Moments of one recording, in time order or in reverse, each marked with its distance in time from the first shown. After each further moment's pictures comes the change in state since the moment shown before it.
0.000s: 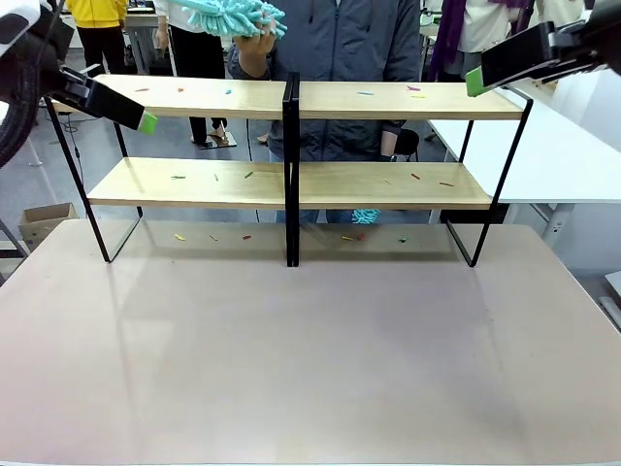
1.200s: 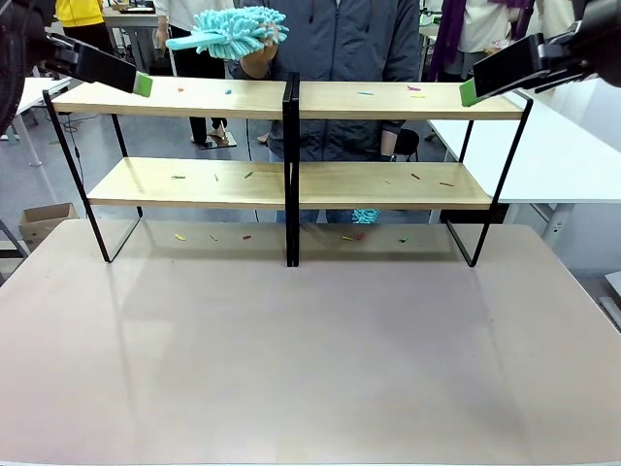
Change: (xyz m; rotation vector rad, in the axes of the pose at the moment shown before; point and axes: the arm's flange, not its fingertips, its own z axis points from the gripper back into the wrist) left arm 0.014 0.007 0.014 0.012 -0.142 0.024; right arm -0.003 0.000 -0.008 -0.001 0.023 0.001
